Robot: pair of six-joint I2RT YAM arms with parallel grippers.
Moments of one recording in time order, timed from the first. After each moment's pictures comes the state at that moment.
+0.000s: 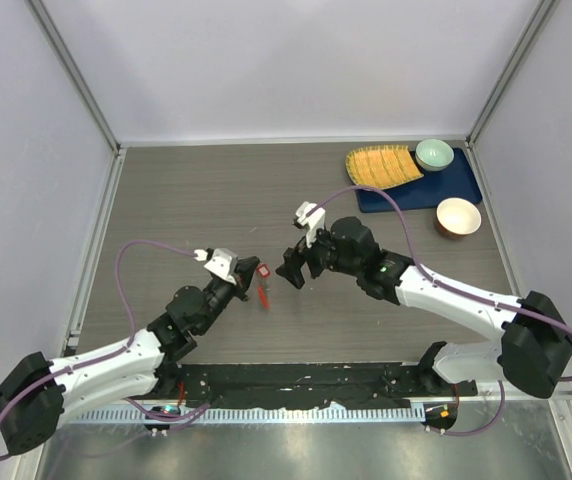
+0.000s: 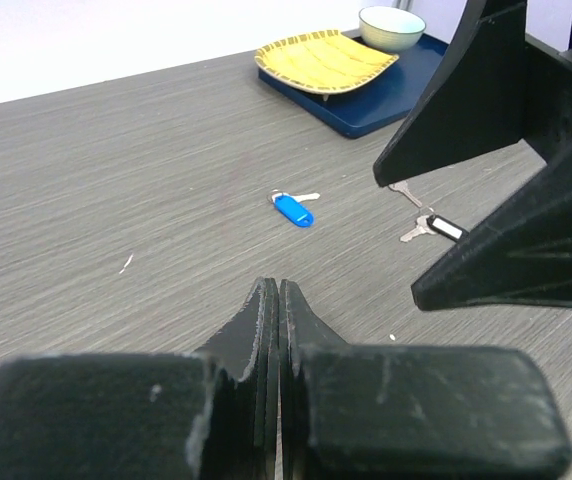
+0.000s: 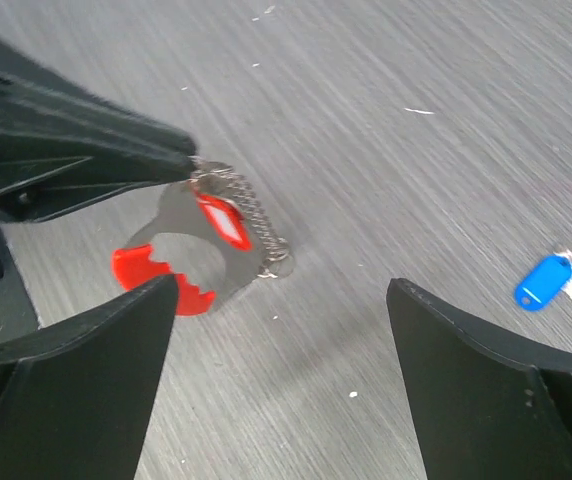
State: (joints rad) left arm -0.89 0.81 0.18 0.69 -0.29 -0.07; right arm 0.84 1.27 0.81 0.08 -0.20 0.02
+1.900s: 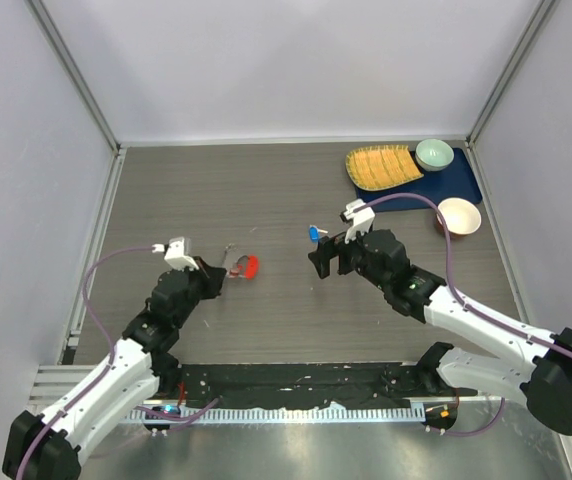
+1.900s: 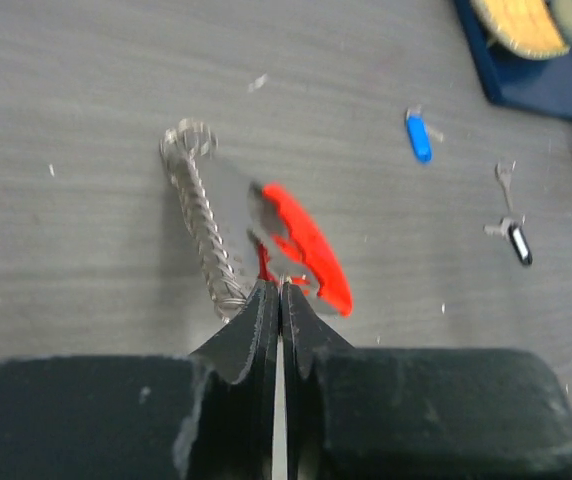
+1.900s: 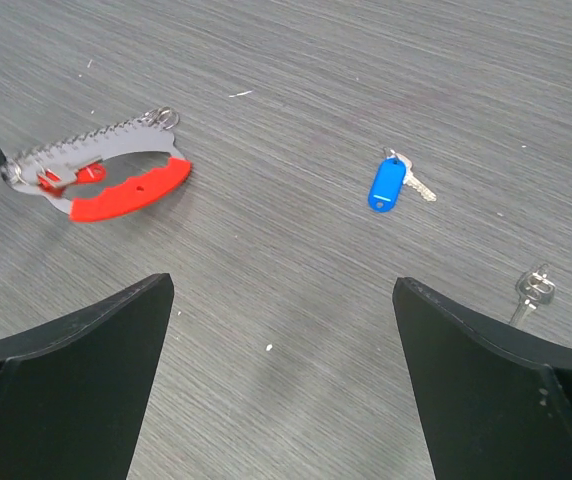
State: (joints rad) left arm -0.50 0.62 0.24 0.09 -0.19 -0.58; right arm 0.75 1.03 0.63 0.08 0.12 0.21
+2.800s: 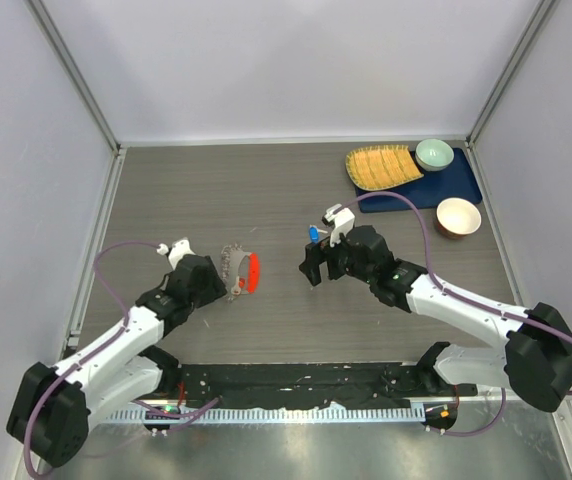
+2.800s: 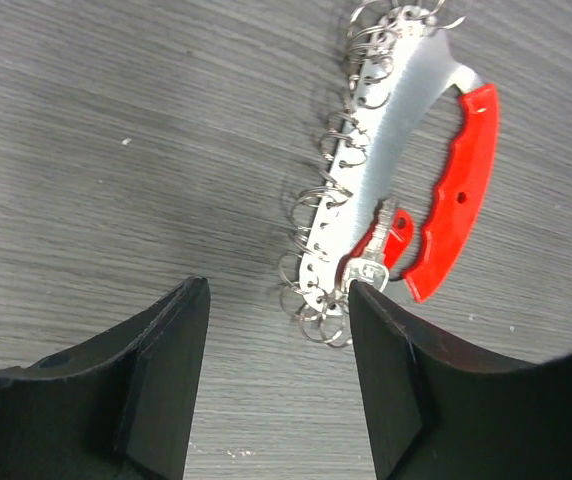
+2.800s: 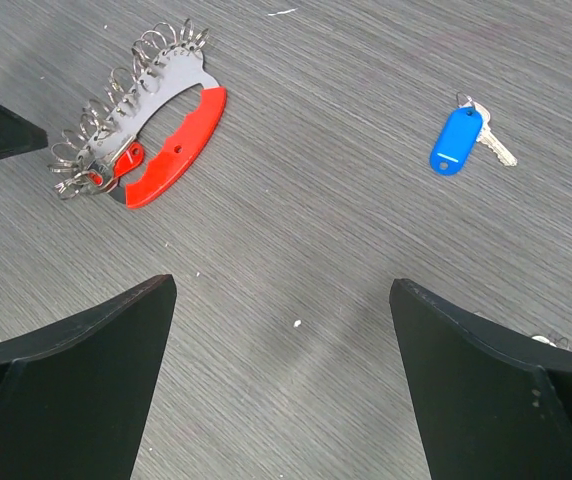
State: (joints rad) left arm -0.50 0.89 0.40 -0.33 -0.30 -0.79; right arm 0.75 1.19 0.66 0.06 -0.01 0.21
